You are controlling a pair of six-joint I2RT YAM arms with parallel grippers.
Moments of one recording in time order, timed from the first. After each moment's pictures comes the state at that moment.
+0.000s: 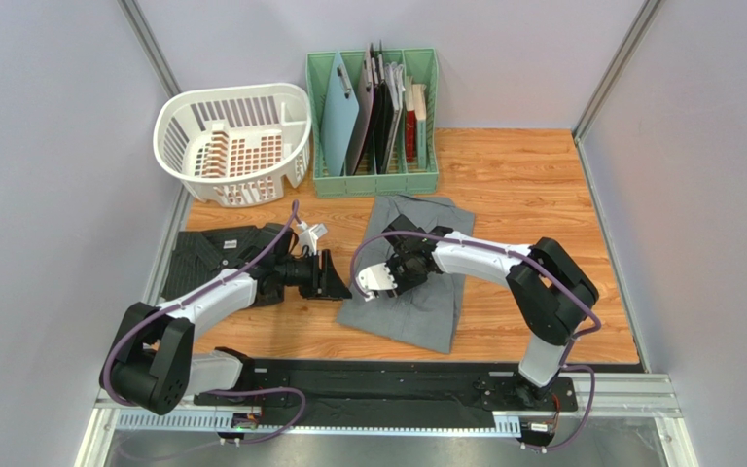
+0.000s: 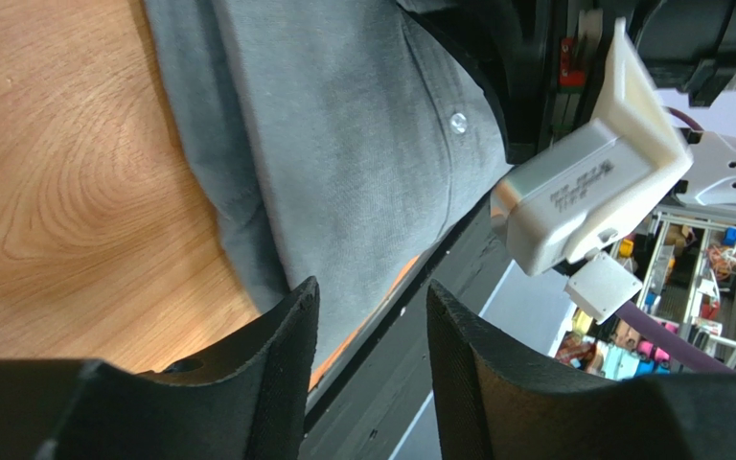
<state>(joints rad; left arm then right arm) -0.37 1.25 0.53 -0.13 0.78 -0.51 0.79 1.75 1.06 -0.55 -0.17 -1.26</state>
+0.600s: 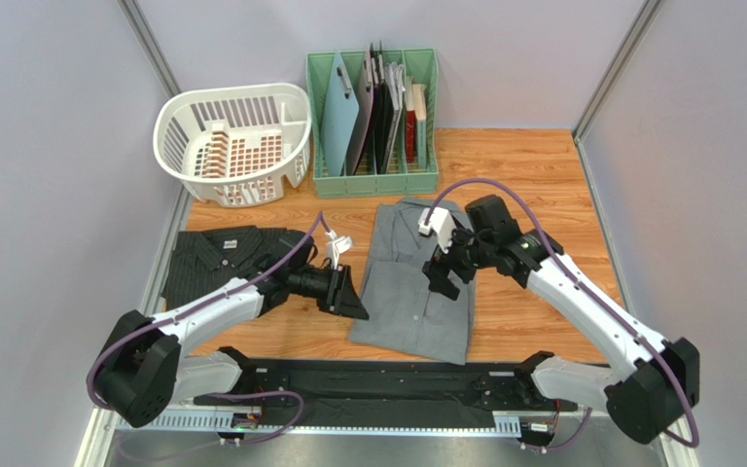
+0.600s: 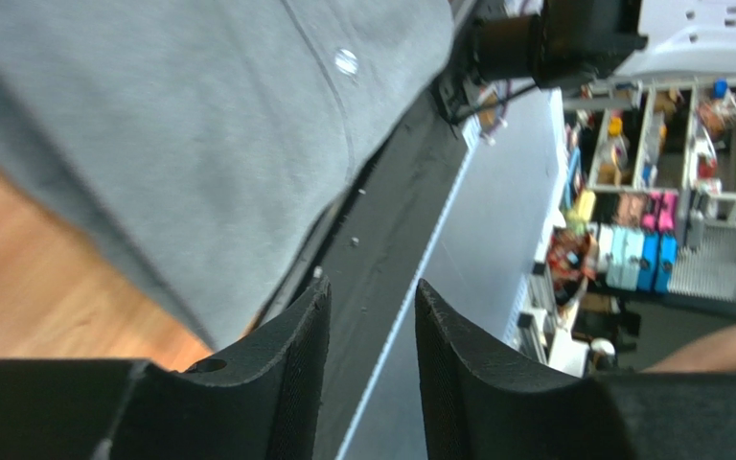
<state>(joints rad) -0.58 1.18 0.53 -0.09 0.86 -0.55 0.56 1.16 0.99 -0.73 -0.36 -0.50</state>
